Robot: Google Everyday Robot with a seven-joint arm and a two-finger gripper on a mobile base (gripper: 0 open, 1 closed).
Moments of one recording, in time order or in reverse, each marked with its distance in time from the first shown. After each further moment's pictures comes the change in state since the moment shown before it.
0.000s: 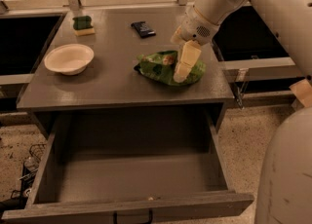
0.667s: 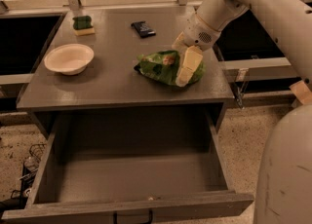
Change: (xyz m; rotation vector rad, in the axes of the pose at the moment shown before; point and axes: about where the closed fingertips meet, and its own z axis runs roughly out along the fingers) arm 0.013 0.000 0.014 -0.039 -0.020 0.019
